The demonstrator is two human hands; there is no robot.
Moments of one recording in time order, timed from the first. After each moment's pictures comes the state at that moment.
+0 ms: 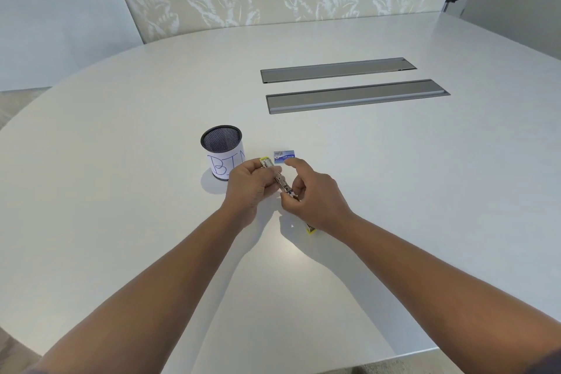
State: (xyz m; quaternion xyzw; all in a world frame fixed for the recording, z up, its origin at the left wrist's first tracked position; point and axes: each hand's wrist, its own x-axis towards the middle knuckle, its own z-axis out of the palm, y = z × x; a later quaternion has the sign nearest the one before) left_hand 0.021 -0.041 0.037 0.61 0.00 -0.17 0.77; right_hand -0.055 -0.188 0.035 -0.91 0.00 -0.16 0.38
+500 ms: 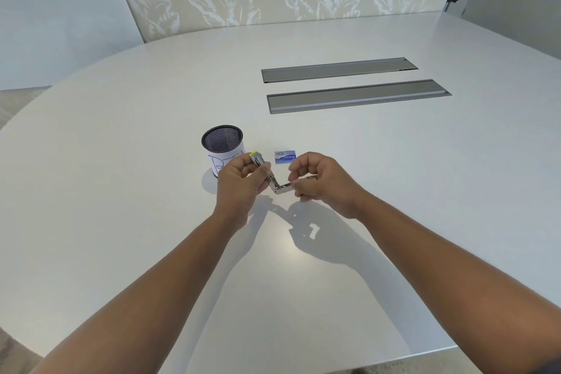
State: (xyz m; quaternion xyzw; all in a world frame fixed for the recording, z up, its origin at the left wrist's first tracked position) left_hand 0.019 -0.028 0.037 0.62 -0.04 -0.08 0.78; right_hand -0.046 -0.215 0.063 -0.72 0.00 0.04 0.69
